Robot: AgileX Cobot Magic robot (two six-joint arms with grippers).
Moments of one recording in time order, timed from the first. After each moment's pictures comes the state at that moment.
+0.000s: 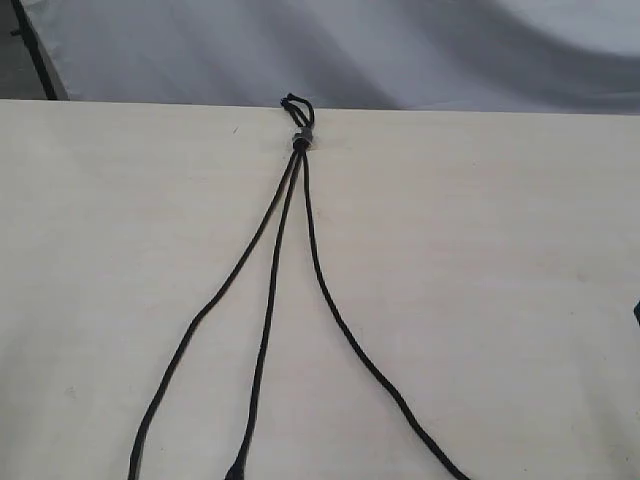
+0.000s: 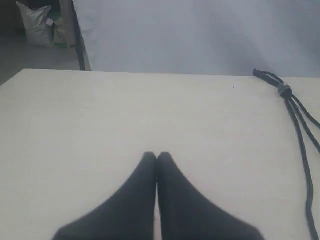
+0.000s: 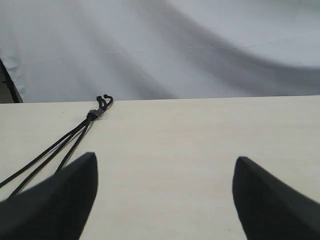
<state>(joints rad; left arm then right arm) 0.15 0.00 0.01 0.01 0.28 -0.04 0.02 0.04 0.00 0.03 0.17 0.09</state>
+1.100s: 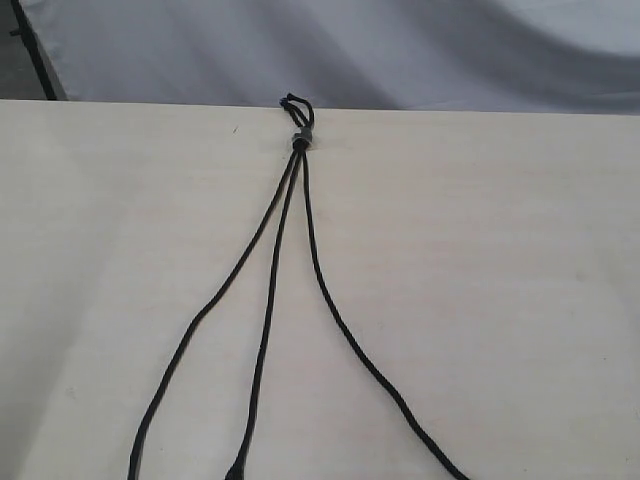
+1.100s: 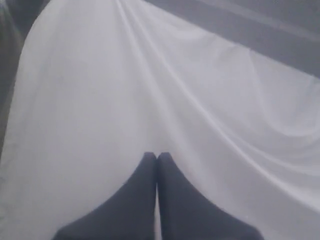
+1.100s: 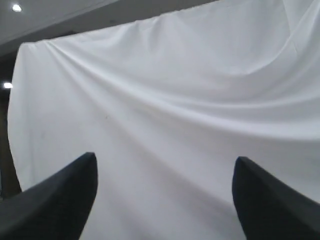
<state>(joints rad) 0.15 0.05 -0.15 0.18 -0.32 -0.51 0.02 0.08 -0.12 0.06 -0.37 0.20</state>
